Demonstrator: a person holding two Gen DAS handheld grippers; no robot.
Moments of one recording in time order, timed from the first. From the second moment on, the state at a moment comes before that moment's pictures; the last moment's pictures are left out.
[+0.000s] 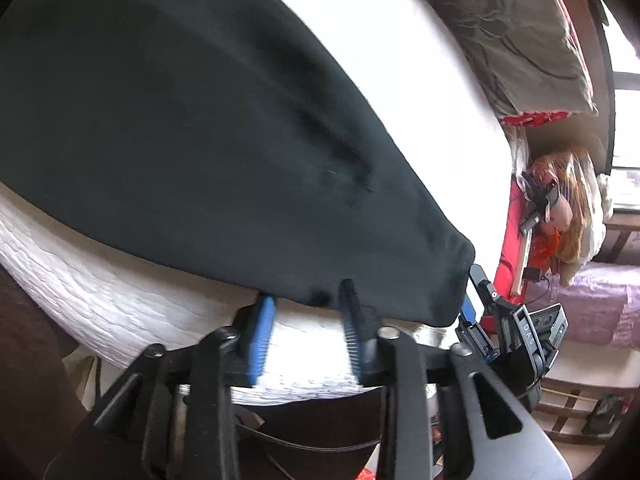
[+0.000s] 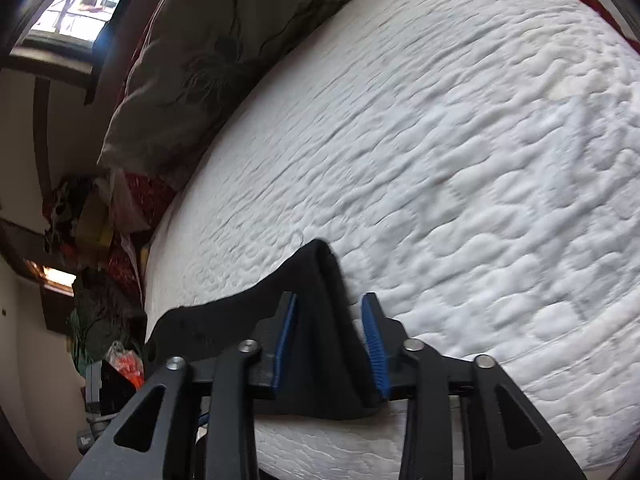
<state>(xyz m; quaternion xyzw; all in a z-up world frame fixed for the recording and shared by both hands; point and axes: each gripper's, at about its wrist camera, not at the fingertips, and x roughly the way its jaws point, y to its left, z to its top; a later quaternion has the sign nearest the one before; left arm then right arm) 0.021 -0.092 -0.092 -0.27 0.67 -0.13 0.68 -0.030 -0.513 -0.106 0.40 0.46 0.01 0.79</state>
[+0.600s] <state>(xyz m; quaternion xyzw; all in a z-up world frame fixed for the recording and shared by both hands) 0.022 -0.187 -0.108 -0.29 0.70 -0.17 0.62 -0.023 -0.532 -0.114 0.42 0.47 0.05 0.77</state>
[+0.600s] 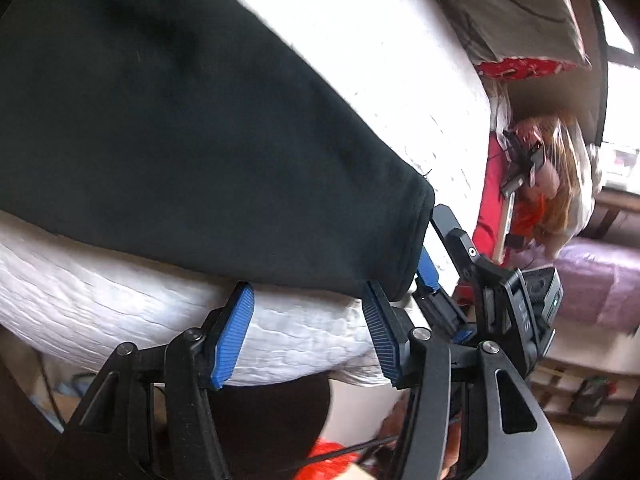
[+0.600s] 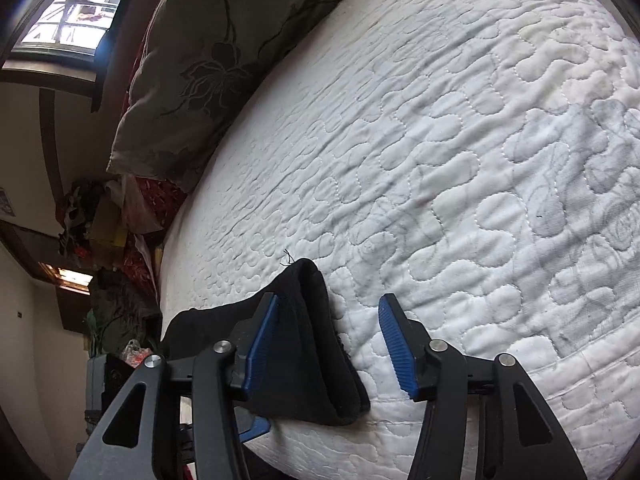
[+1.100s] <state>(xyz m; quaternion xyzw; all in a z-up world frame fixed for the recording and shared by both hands) 0.024 -0.189 -0.121 -0.35 0.70 -0.15 0.60 0.022 -0.531 -0.131 0.46 0.49 0.14 0.72</state>
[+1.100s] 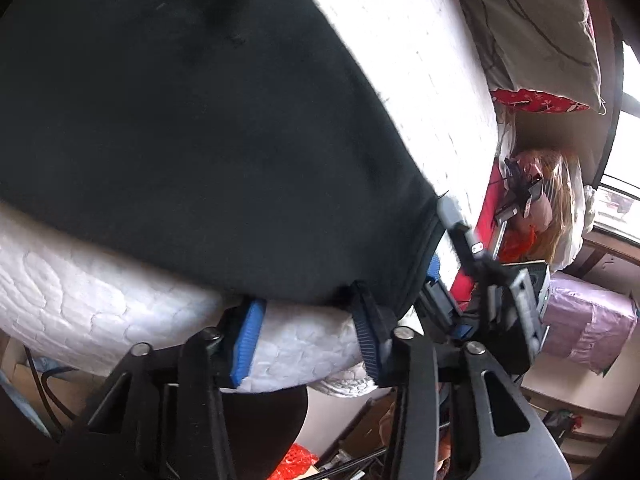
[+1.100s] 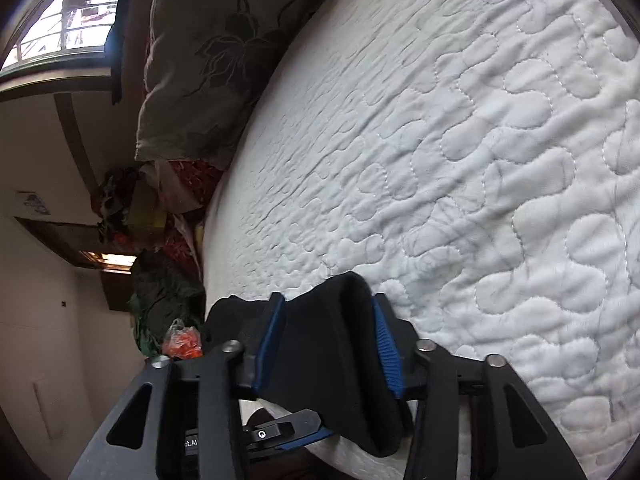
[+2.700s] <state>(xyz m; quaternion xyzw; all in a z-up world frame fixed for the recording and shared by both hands) 0.028 -0.013 -0.109 -0.55 0.61 -0.17 0.54 0.049 -0.326 -0.019 0.31 0.52 0.18 0.78</state>
